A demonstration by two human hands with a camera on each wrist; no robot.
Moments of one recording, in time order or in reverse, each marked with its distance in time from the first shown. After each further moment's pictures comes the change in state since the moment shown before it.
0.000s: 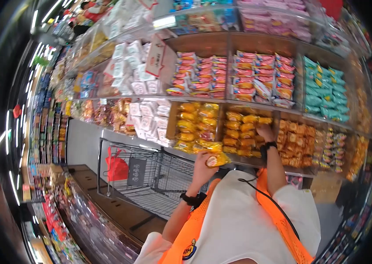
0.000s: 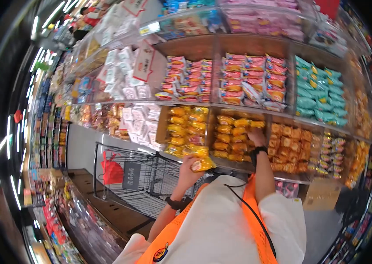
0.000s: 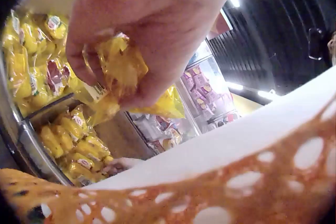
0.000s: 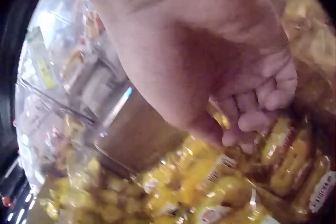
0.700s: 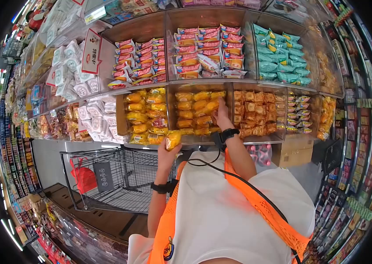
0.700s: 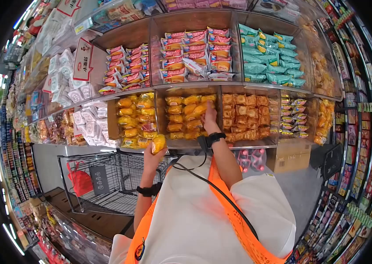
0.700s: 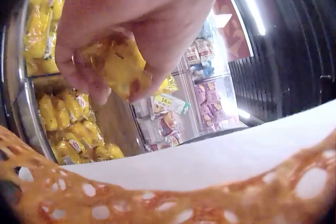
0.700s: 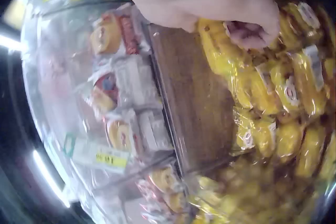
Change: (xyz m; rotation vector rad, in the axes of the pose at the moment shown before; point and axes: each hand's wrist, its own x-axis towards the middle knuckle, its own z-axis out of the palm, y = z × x) left_hand 0.012 -0.016 0.033 -0.442 -0.125 -0.363; right_hand -0.052 0.001 0.029 1.618 0.118 0.242
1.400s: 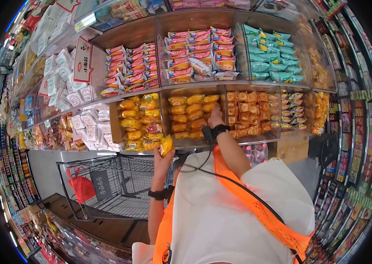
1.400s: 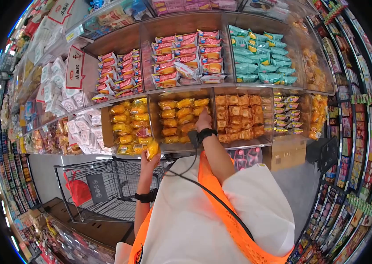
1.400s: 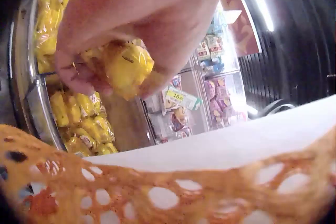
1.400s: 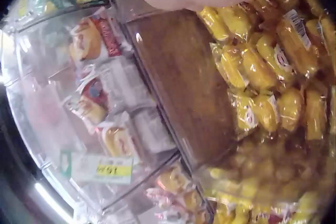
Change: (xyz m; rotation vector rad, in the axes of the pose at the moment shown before) left_hand -0.003 -0.019 -0.011 -0.216 -0.005 -0.289; right_hand 0.040 0.019 0.009 0.024 0.256 0.081
